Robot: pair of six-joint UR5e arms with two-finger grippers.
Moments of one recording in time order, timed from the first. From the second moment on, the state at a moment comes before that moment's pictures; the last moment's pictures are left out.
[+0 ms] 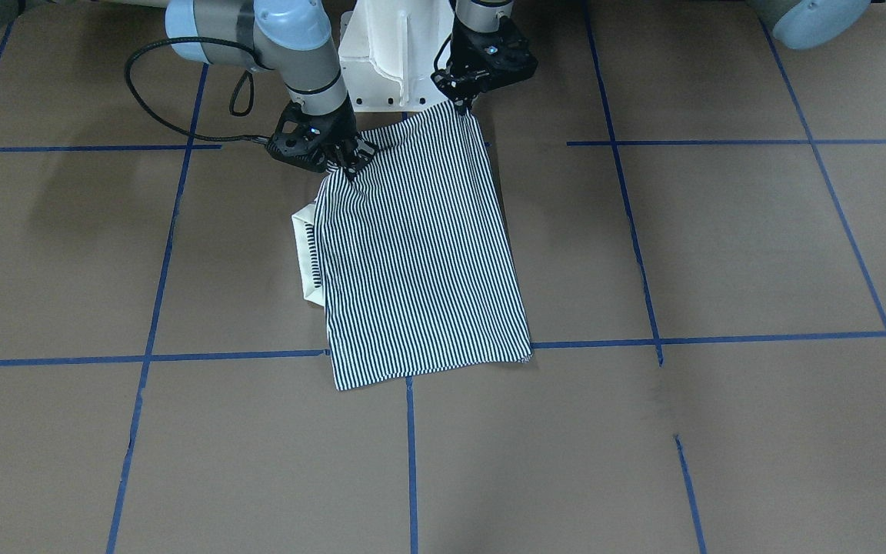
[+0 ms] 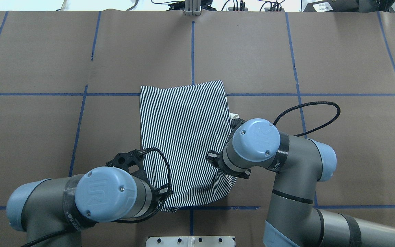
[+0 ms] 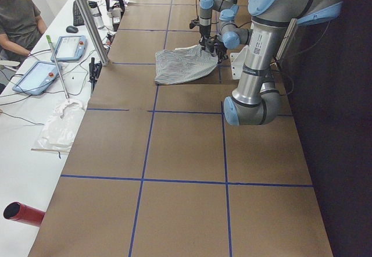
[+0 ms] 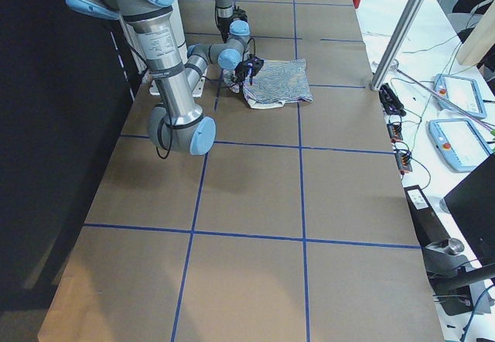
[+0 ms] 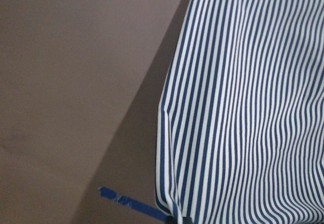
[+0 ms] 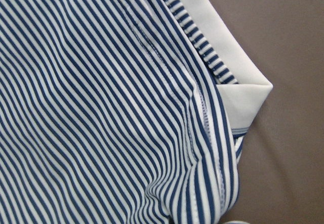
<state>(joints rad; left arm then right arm) -0.20 -2.07 -2.11 -1.40 -1.71 -1.87 0.36 -1.08 1.90 -1.54 1.86 1.78</state>
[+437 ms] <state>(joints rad) -0.23 -2.08 -2.11 -1.40 -1.71 -1.87 0.36 -1.08 1.91 -1.54 1.86 1.78</state>
